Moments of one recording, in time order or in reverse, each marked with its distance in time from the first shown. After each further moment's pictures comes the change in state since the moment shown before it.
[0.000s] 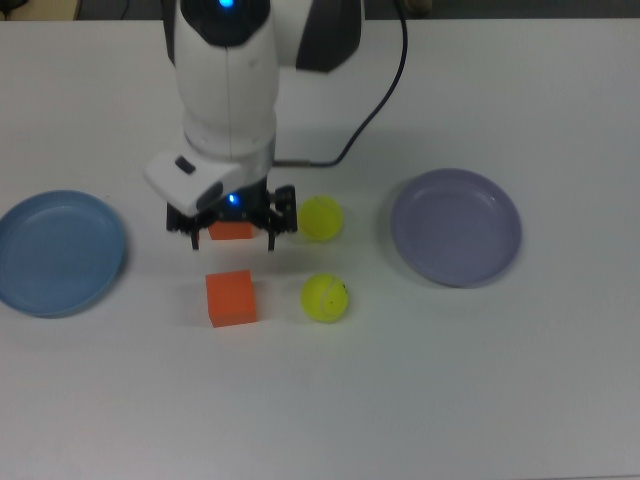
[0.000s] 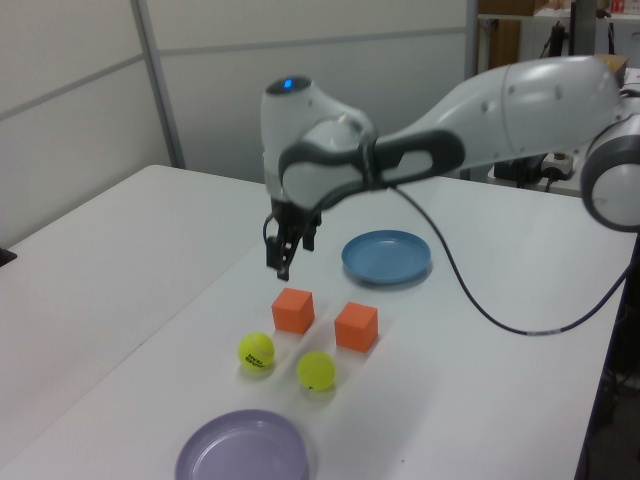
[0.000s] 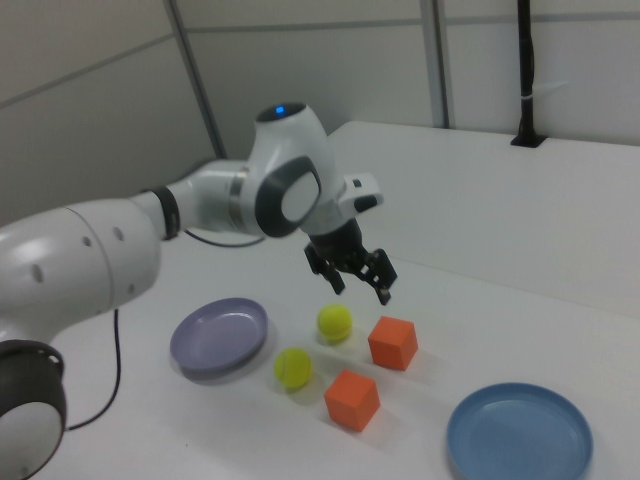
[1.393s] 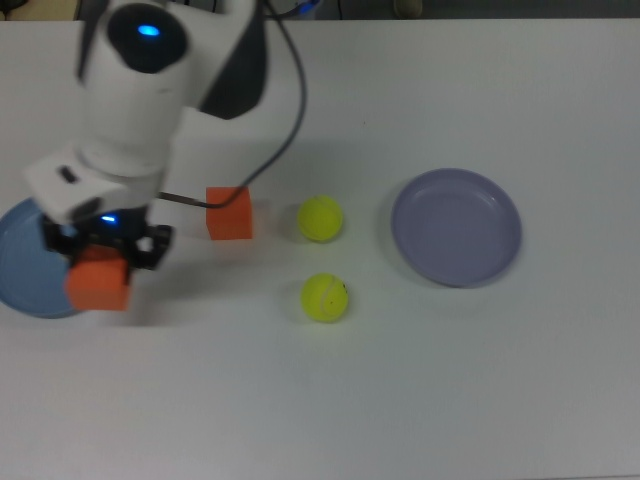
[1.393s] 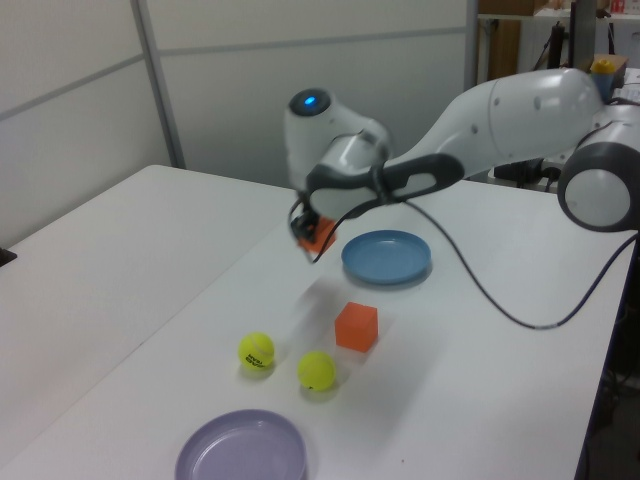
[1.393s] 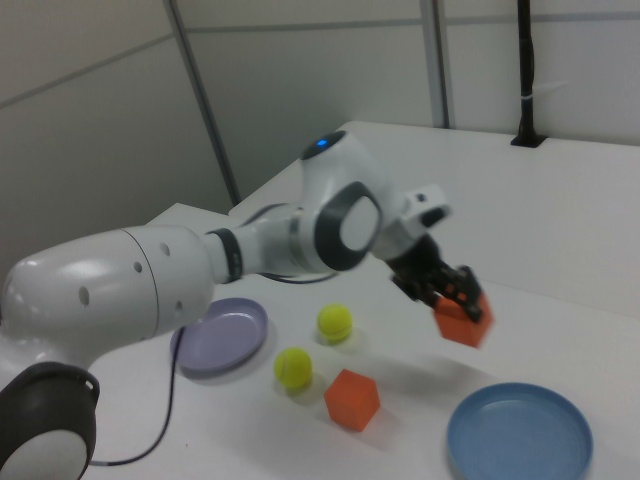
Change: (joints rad) arm -0.098 0.059 -0.087 0.024 -0.229 0.172 0.043
